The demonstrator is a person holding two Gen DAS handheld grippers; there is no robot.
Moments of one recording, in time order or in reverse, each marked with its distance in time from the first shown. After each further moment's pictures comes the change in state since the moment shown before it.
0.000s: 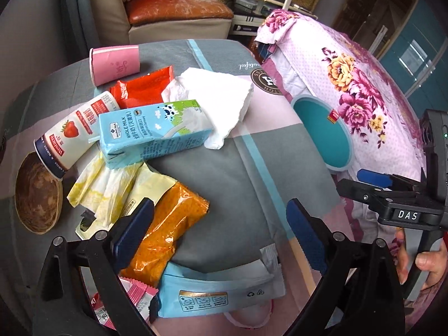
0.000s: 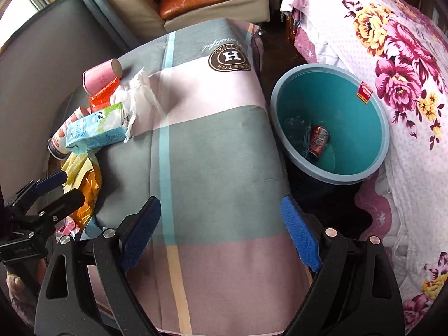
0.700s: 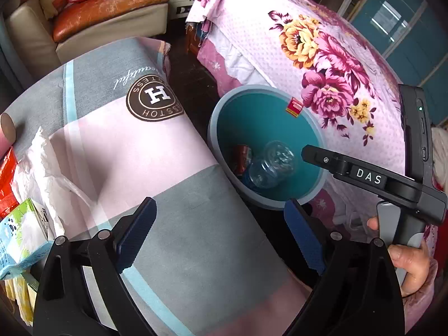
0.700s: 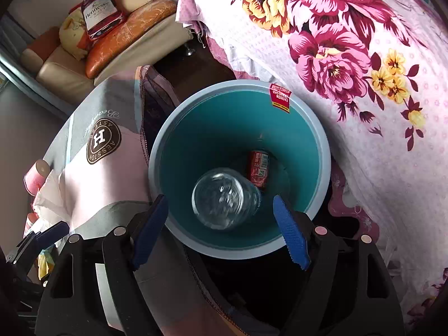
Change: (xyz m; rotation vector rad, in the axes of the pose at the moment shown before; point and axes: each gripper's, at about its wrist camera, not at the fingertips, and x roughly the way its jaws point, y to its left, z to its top) left arm 0.114 -0.152 0.091 0.189 0.114 -0.100; right arm 0.031 -0.177 0.059 0.354 -0.107 -0.076
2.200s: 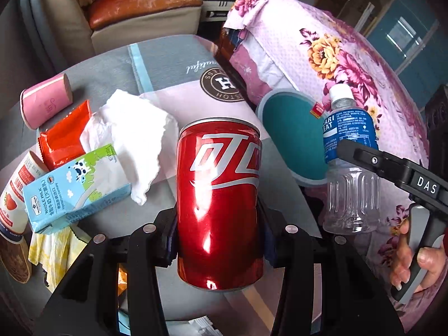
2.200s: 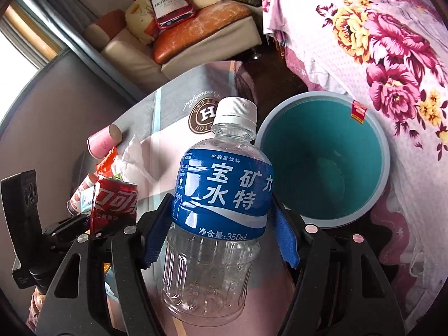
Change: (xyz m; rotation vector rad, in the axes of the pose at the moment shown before) left arm -0.059 0.052 -0.037 -0.061 -0.025 0.043; right arm -0.062 0.071 -0.031 -0.143 -0.051 0.215
